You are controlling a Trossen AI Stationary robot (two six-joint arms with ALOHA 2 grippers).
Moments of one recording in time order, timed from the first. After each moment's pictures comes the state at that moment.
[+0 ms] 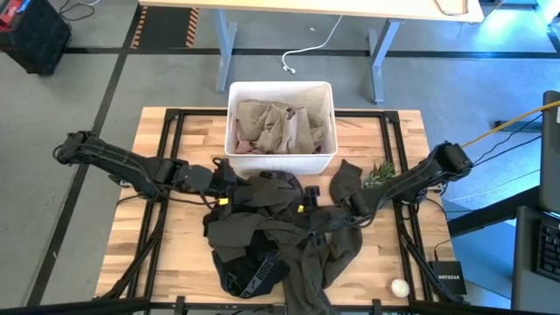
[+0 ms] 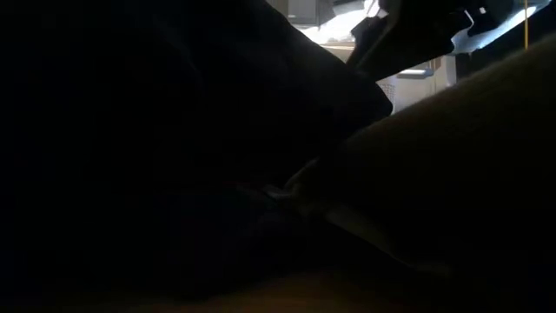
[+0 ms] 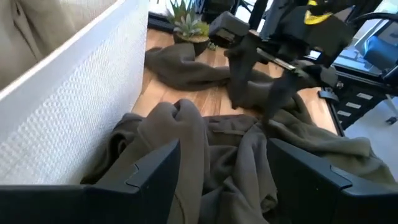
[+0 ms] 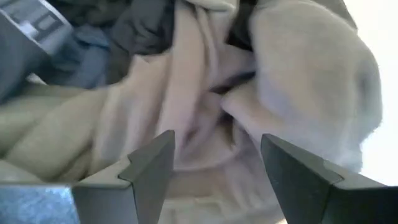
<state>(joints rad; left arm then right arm) -0.26 1.08 0.79 -0.16 -0.30 -0.36 0.41 1.60 1.03 -0.28 0.34 0.05</state>
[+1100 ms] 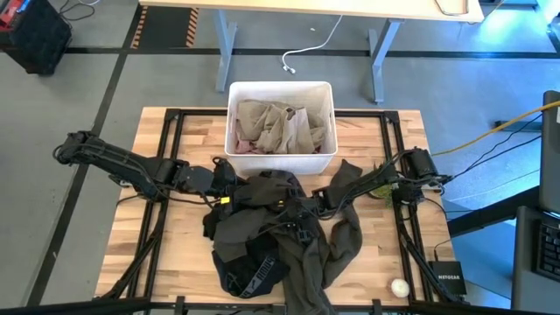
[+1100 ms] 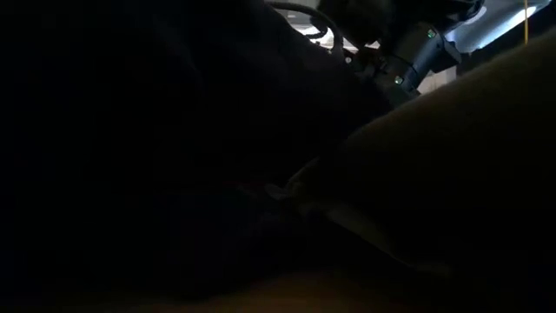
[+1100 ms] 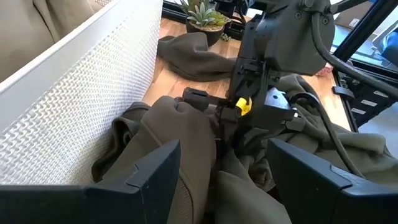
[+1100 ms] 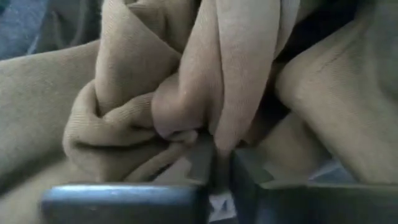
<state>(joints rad) -0.25 1.08 0.79 -0.21 -0.33 -0.39 0.22 1.89 1.03 -0.08 0.05 -0.01</state>
